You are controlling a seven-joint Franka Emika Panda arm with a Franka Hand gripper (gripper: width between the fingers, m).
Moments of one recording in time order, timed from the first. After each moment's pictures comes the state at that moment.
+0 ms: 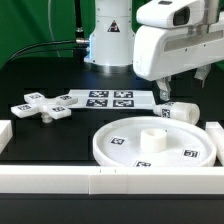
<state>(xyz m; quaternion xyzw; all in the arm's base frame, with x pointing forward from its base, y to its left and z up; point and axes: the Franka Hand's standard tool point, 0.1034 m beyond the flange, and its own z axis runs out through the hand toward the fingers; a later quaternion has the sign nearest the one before) 0.510 0.095 0.078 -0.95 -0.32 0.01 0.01</state>
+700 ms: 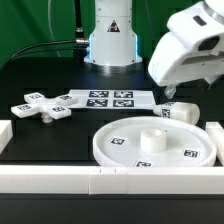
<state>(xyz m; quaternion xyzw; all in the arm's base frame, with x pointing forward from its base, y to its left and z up) 0.484 0.114 0.068 -0.94 -0.25 0.24 -0.06</state>
